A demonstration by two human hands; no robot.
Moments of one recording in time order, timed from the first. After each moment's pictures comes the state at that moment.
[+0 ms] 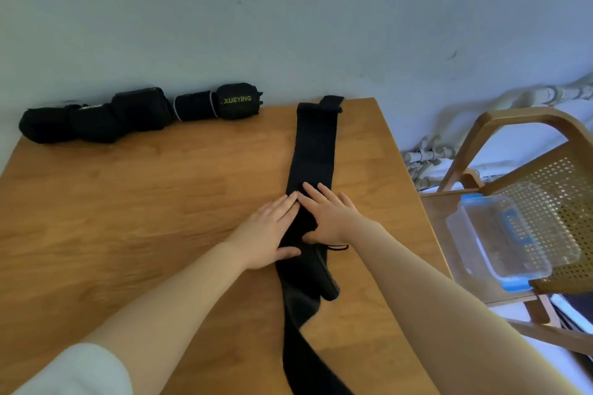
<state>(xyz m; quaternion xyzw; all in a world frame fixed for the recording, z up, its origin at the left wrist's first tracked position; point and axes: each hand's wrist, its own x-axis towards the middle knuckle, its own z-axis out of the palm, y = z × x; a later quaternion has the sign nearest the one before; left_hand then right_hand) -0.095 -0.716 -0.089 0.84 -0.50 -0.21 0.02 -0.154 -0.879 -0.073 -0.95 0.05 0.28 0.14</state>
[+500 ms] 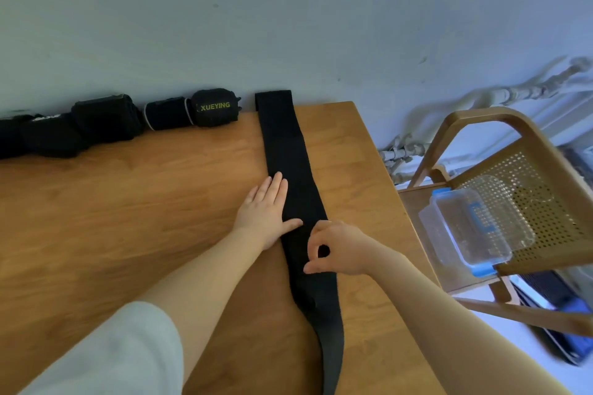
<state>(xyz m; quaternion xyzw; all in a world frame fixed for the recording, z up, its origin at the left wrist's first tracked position) -0.070 -0.764 -0.100 0.89 -0.41 -0.20 -0.03 -0.197 -0.881 -0.041 -0.92 0.07 0.28 0.24</state>
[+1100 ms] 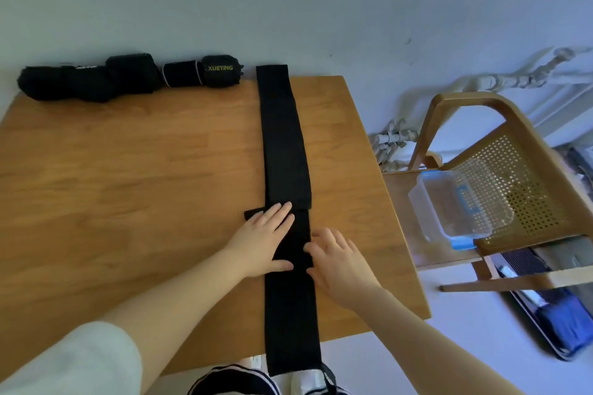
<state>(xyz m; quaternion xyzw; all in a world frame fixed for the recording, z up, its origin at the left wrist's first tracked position) -0.229 -0.694 -0.086 0.83 -0.50 -0.24 -0.05 -0.364 -0.833 -0.076 -0.99 0.02 0.10 0.11</state>
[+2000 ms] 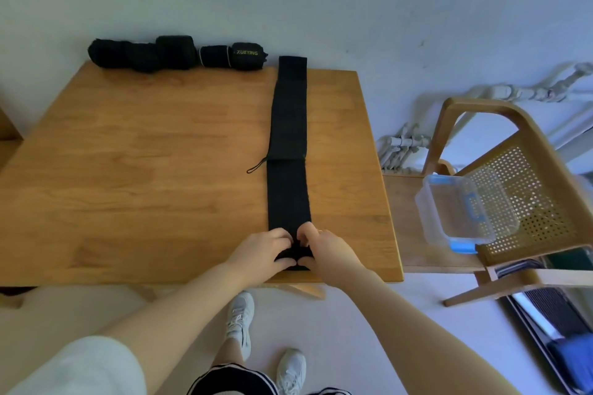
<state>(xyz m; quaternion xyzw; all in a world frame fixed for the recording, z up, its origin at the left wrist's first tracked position) -0.351 -0.670 -0.085 0.87 -0.41 -0.22 0.16 -0.416 -0.826 -0.077 -0.96 0.02 0.16 0.22</state>
